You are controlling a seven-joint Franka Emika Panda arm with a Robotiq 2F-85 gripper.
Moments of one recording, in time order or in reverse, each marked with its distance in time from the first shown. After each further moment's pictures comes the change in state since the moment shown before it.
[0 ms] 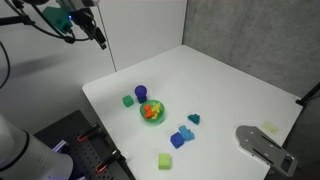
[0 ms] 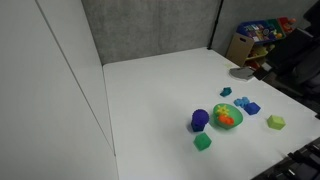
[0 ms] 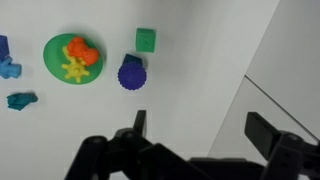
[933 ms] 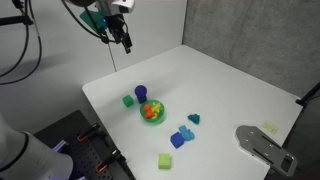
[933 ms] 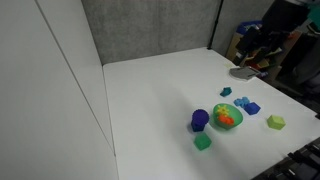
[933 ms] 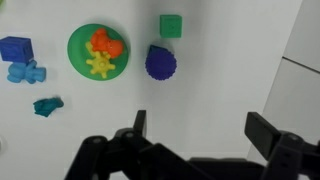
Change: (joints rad) arm -0.113 0.293 -0.073 0.196 -0.085 -0.009 0.000
